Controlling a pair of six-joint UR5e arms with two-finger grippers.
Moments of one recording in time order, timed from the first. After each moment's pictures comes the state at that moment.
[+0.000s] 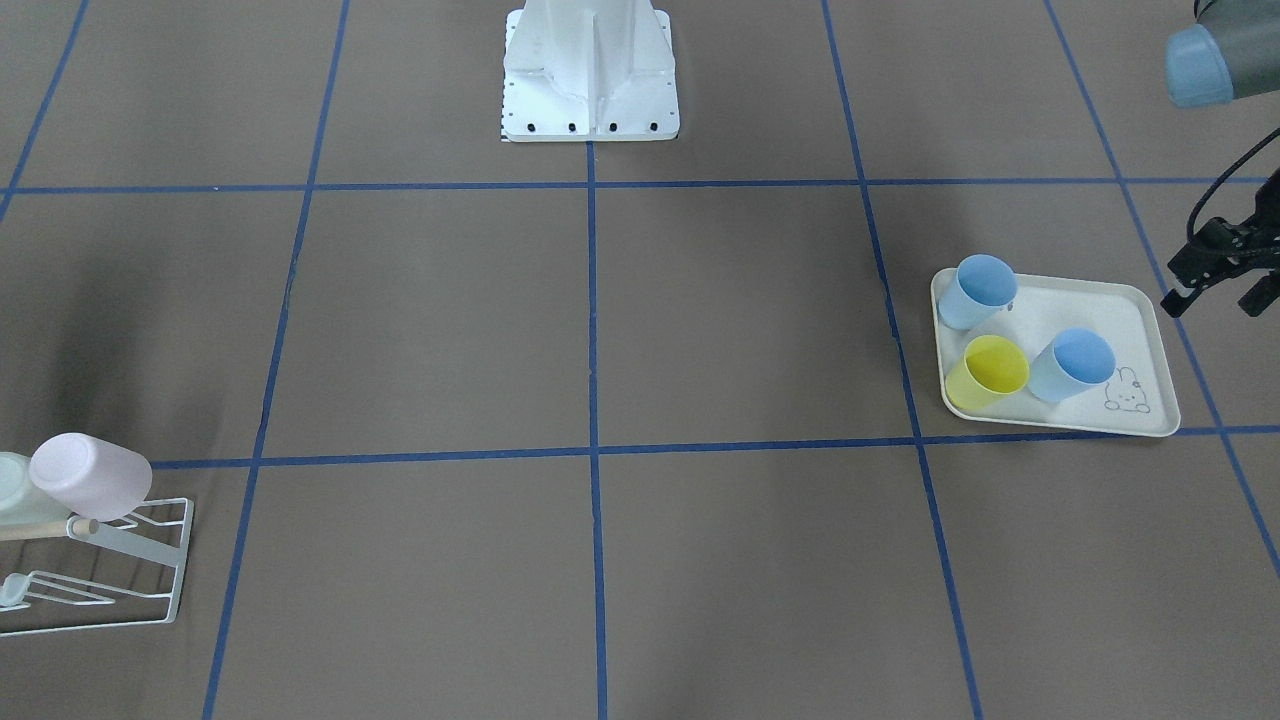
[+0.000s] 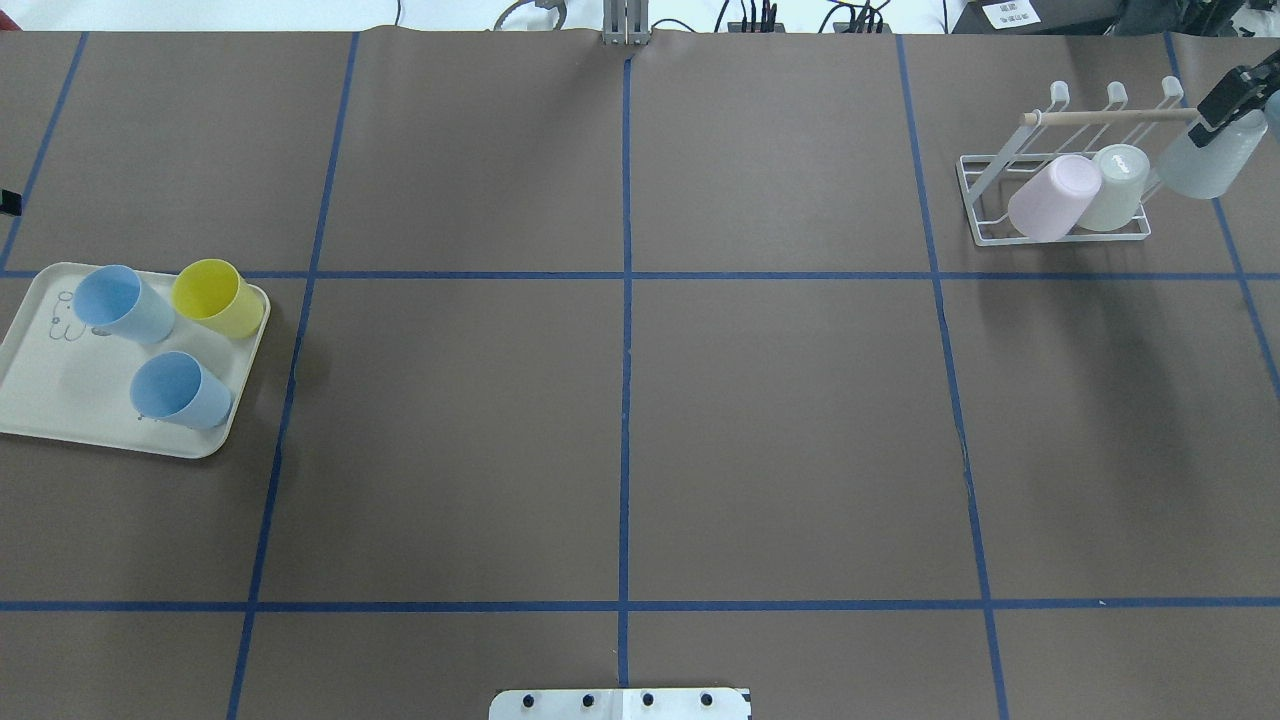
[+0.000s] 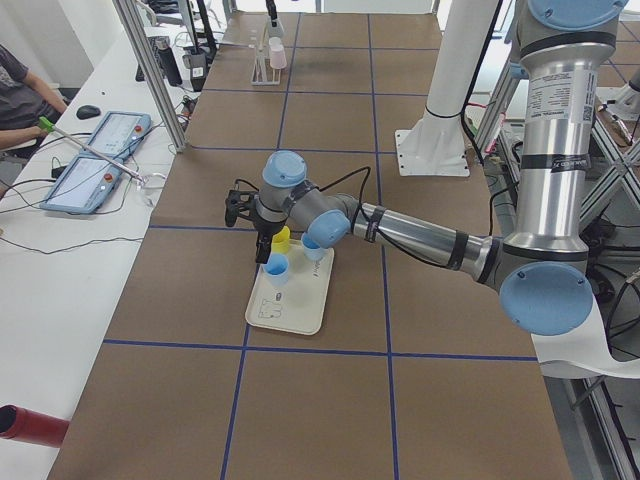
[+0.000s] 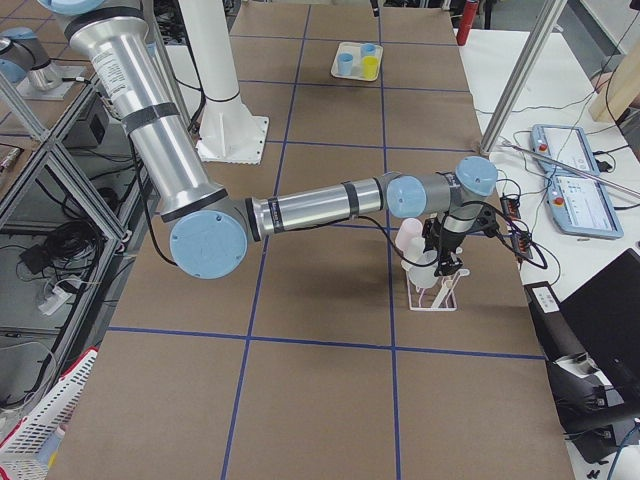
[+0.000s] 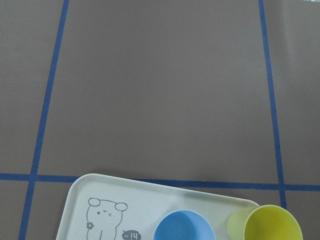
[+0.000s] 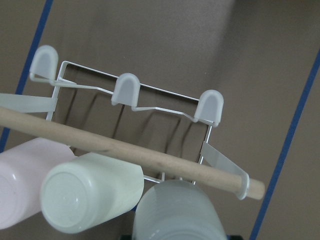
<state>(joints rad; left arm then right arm) -1.27 -1.57 -1.82 -2.03 -2.22 -0.73 1.38 -1.14 1.35 -1.62 2.30 -0.07</state>
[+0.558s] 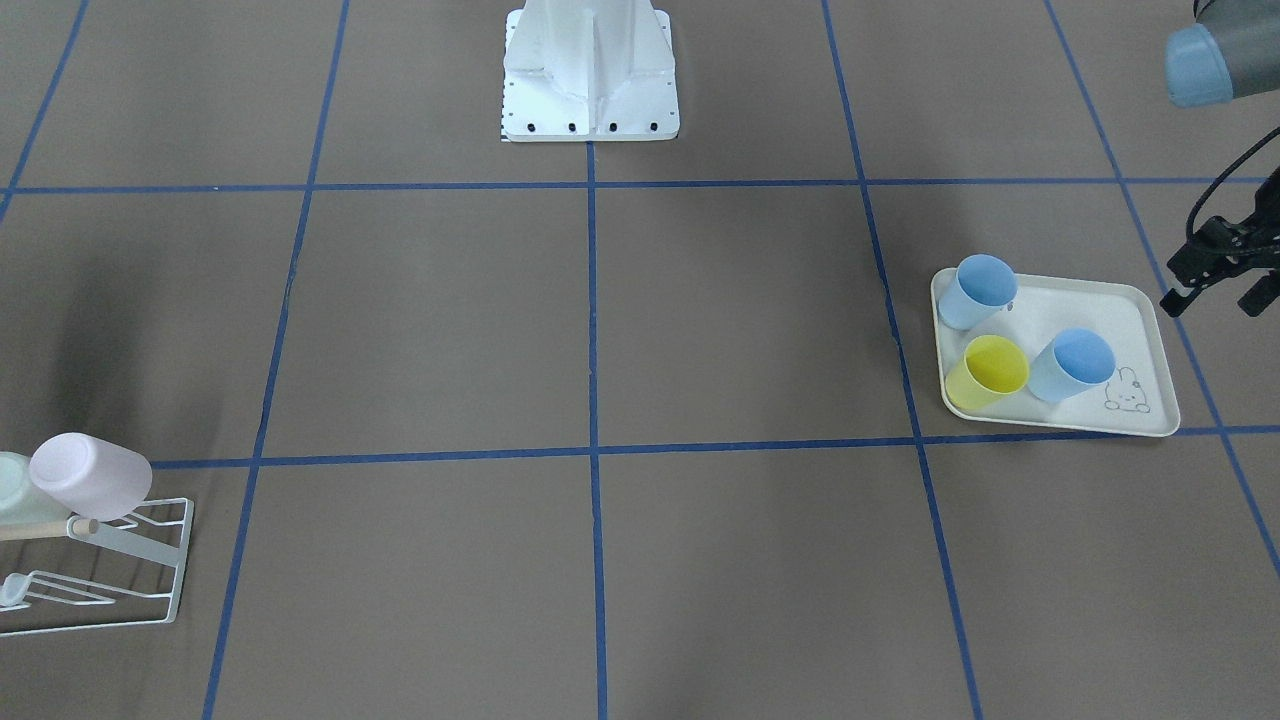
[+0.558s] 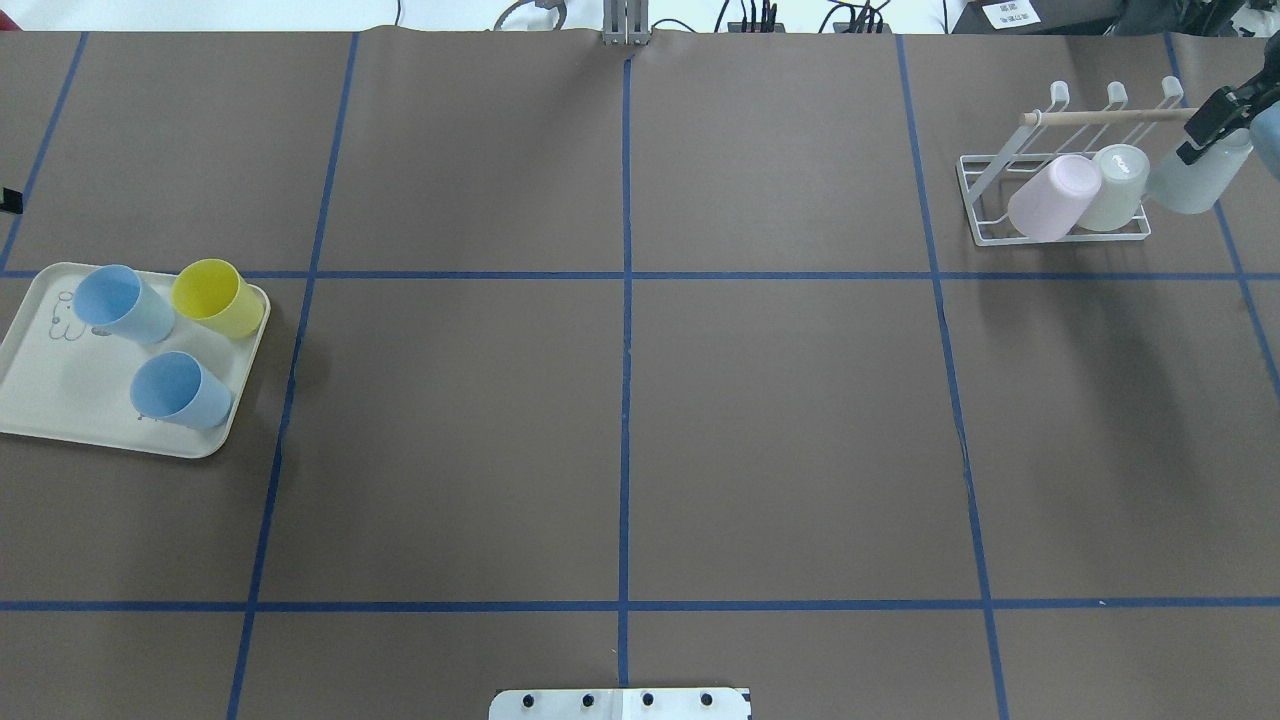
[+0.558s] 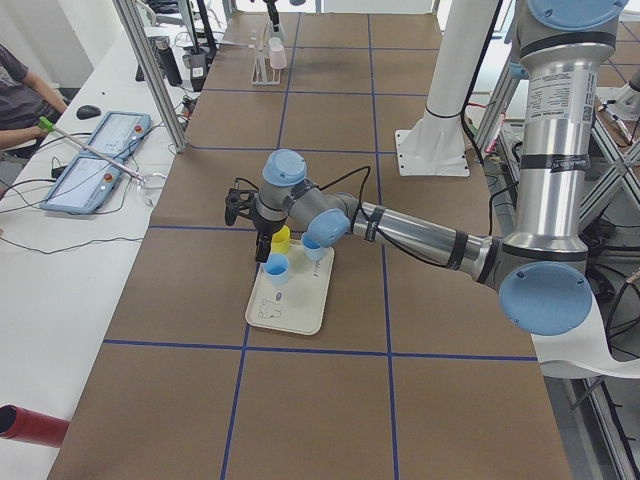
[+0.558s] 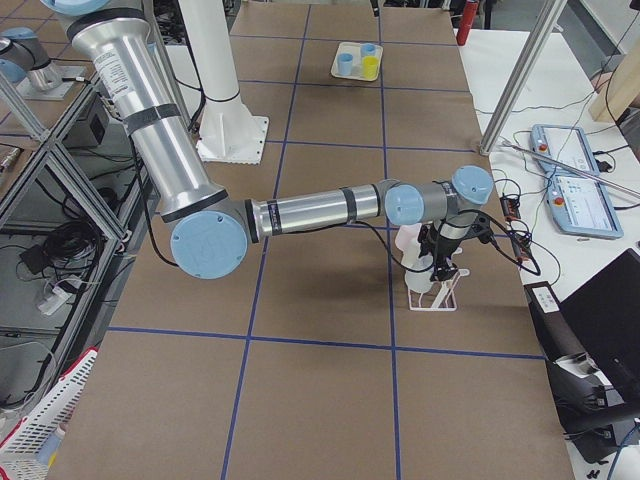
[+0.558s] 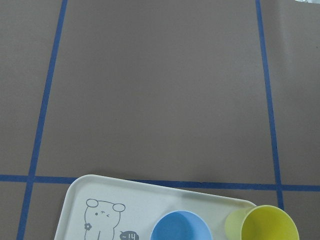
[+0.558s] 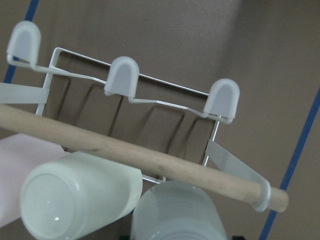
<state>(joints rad) -1.27 -1.57 -1.82 -2.03 -2.22 -0.73 1.36 -1.15 1.33 -1.60 2.30 -0.08</state>
